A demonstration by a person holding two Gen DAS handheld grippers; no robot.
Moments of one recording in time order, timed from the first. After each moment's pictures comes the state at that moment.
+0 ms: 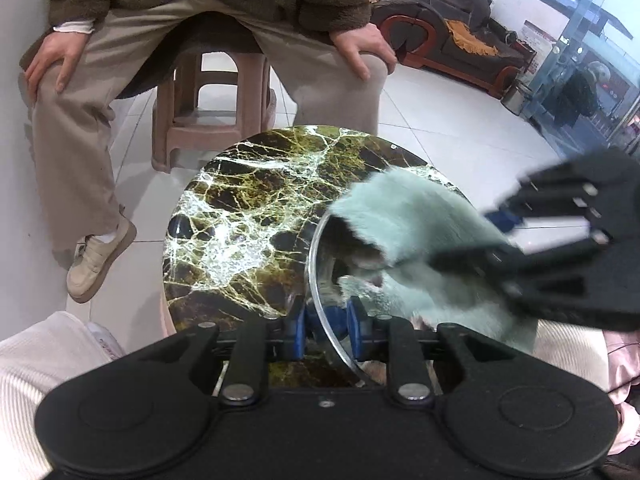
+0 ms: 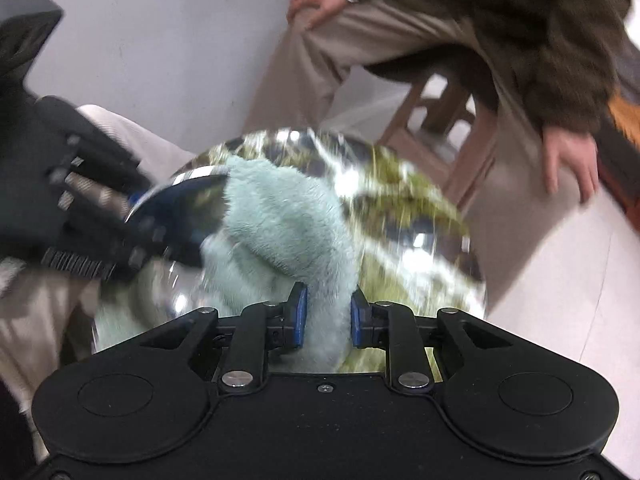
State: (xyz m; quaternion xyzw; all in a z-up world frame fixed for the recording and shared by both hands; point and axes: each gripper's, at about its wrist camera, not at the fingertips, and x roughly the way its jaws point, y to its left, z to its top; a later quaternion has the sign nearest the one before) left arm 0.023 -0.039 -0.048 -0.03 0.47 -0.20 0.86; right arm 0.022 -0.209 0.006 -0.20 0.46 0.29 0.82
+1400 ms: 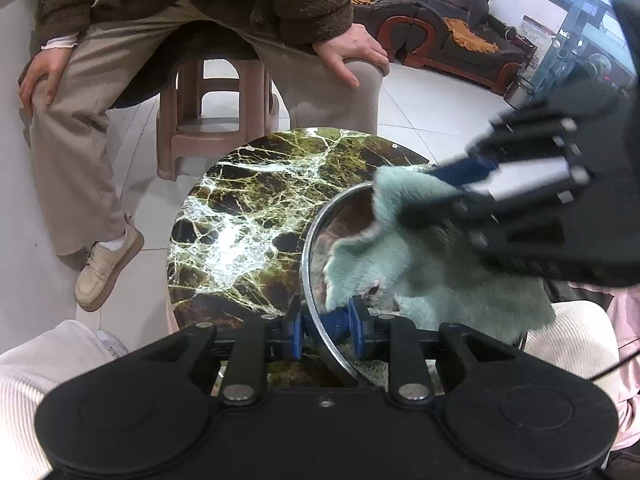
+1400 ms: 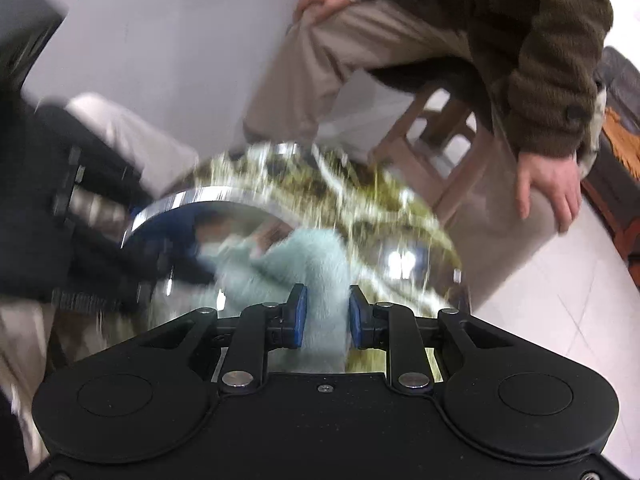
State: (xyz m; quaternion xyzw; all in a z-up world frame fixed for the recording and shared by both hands) left arm 0.020 -0.042 -0.050 -0.01 0.47 -0.19 0.87; right arm 0.043 -0.181 0.012 -0.26 0.42 0.30 0.82
